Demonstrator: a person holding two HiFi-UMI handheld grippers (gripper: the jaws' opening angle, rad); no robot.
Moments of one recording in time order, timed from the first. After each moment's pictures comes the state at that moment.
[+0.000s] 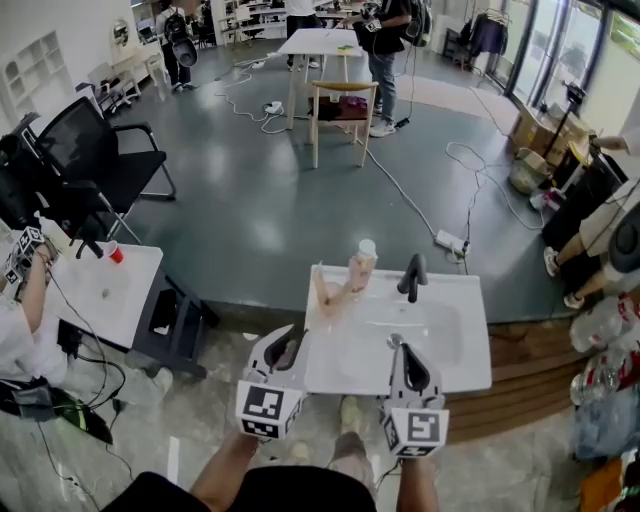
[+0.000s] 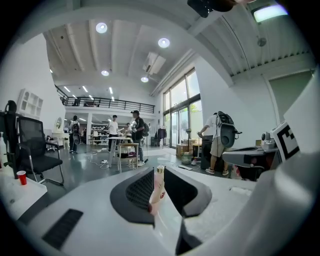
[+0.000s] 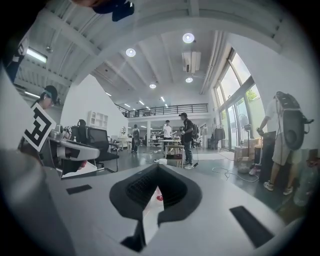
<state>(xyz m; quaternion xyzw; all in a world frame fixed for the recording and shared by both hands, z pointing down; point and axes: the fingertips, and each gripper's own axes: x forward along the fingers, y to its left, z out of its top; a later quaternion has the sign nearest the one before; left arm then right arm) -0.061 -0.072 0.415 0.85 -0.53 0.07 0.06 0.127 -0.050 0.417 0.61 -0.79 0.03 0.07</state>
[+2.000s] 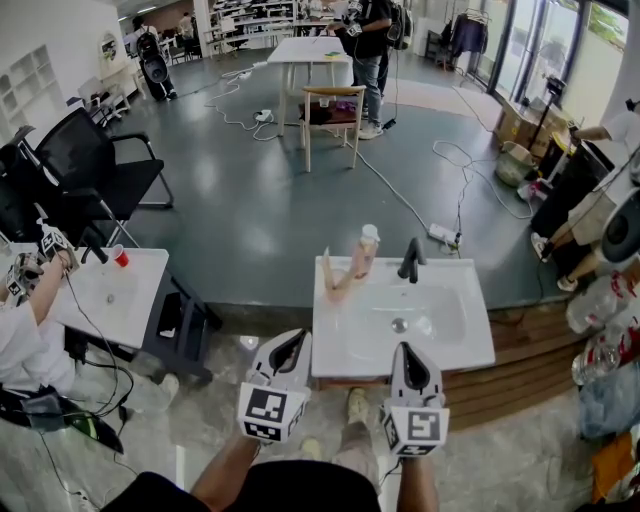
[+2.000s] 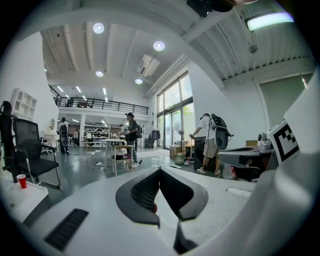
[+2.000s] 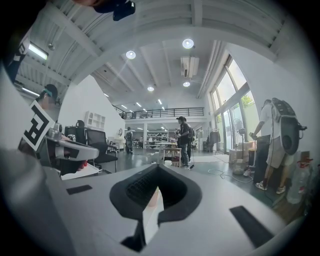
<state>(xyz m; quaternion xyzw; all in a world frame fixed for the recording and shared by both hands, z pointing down) -0.084 -0.004 0.400 0.87 -0.49 0.06 0.05 0.093 0.023 0.404 0.63 -0.77 0.02 0.06</state>
